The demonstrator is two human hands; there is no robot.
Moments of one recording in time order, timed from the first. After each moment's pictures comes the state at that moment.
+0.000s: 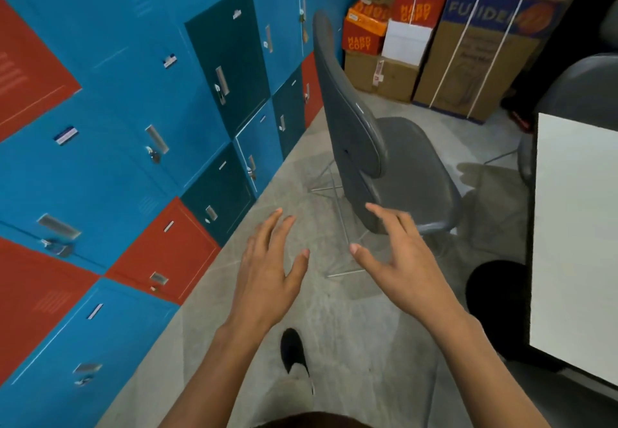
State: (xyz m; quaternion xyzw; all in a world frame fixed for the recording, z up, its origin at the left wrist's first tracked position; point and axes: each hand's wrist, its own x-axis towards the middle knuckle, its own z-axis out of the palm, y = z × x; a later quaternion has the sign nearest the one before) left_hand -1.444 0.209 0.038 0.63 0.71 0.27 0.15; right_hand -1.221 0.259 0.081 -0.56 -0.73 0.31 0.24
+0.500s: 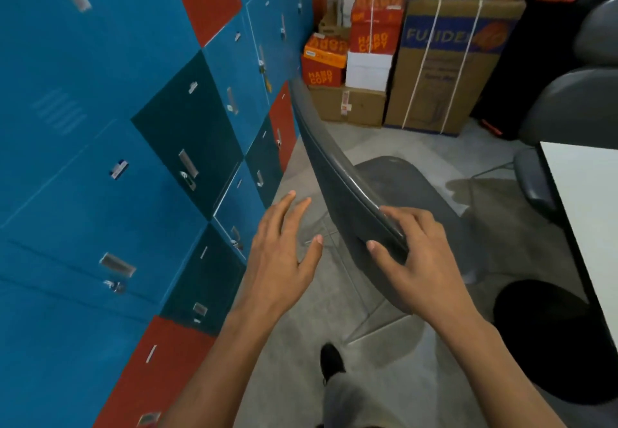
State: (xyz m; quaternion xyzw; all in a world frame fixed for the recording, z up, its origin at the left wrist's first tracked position) left_hand -1.537 0.512 0.076 0.73 0.62 0.25 0.14; right_hand -1.312 0.489 0.096 -0.65 -0.67 0.21 0.30
